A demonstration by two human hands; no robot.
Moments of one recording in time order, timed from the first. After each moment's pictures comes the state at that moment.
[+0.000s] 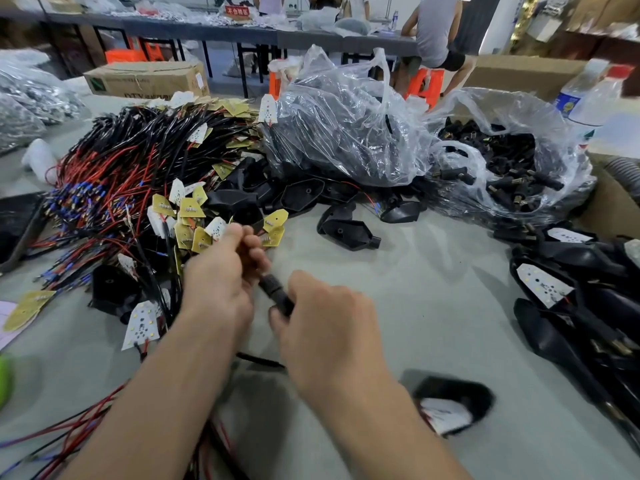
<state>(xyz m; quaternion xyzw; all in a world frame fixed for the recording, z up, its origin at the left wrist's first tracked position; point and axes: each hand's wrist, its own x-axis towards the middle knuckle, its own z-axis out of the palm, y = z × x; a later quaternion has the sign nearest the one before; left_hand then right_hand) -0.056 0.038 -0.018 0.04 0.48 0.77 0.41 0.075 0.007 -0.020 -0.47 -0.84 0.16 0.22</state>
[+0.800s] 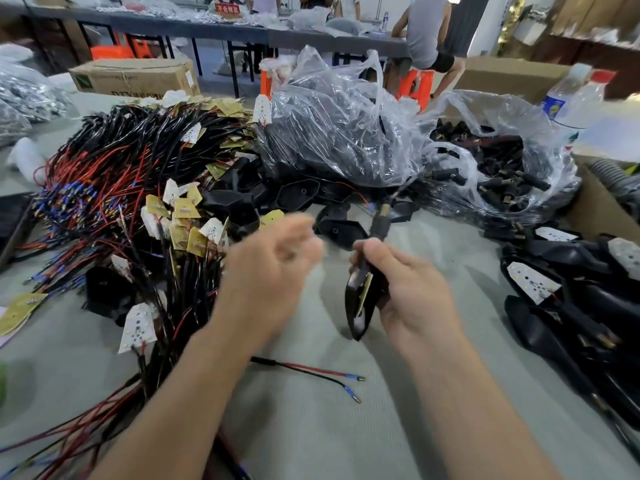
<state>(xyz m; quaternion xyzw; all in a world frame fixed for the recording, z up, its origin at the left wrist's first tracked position) -0.038 0.025 -0.027 0.57 0.64 0.49 0.15 0.128 0.065 -0.021 -0.42 -0.38 0.66 0.49</state>
